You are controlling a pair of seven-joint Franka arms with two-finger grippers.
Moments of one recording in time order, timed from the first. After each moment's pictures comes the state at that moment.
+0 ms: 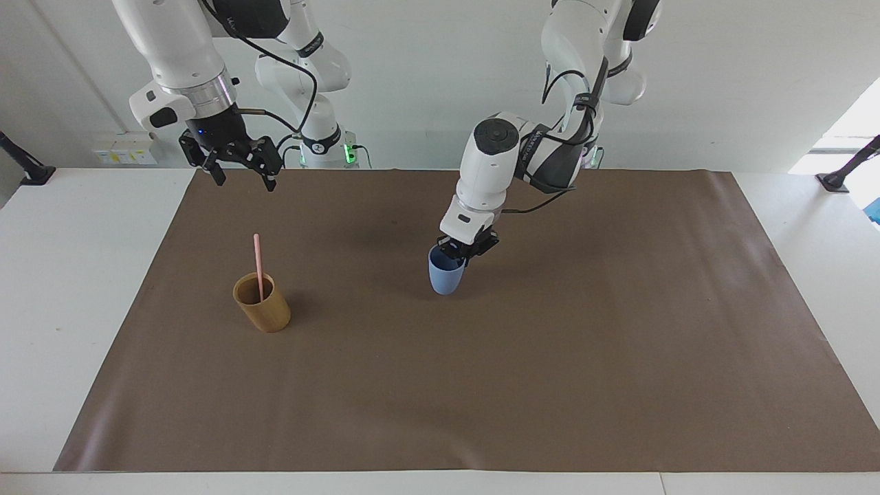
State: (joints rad) left arm -0.65 0.37 -0.03 -1.67 -0.06 2.11 -0.81; right arm 0.03 -0.06 0.01 -1.65 0.00 1.64 0.21
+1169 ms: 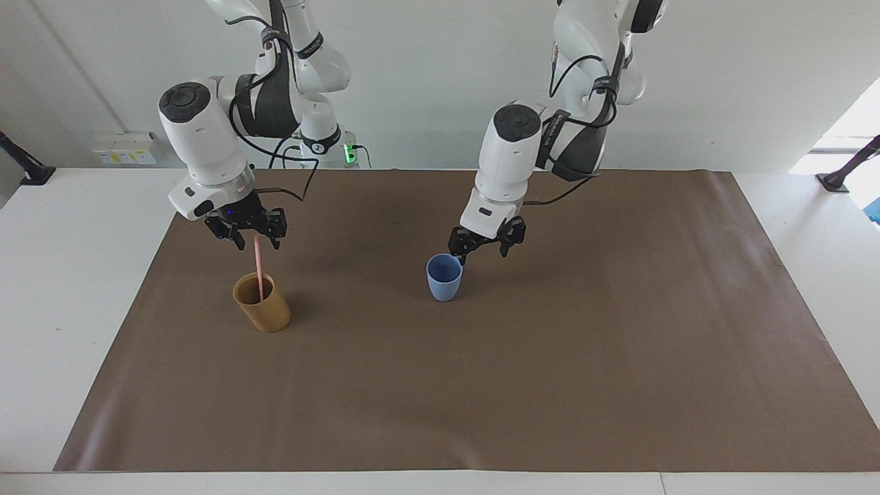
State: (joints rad) left arm -0.61 0.26 0.02 -1.66 -0.05 2.00 -0.78; right arm -0.01 -0.02 0.00 -2.03 -0.03 2.02 -0.03
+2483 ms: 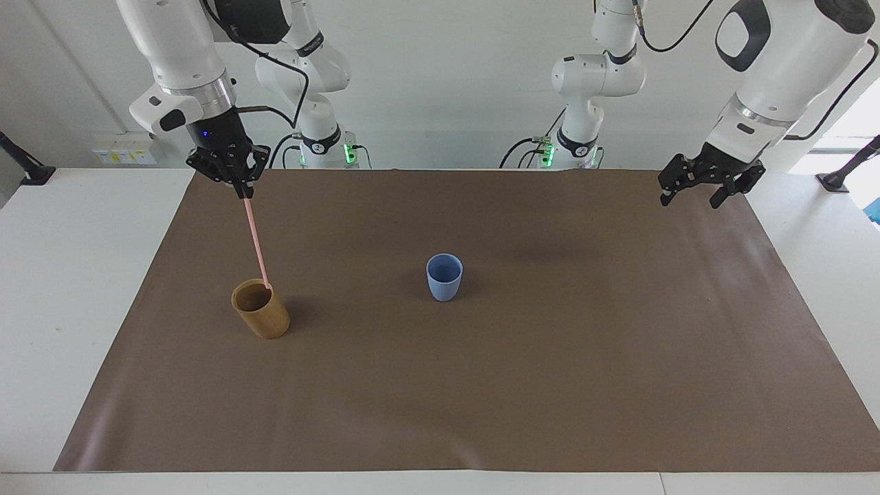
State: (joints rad) left arm -0.08 -0.03 0.03 -1.61 -0.05 1.58 0.04; right arm 0.00 -0.08 0.07 -1.67 0.01 1.66 0.03
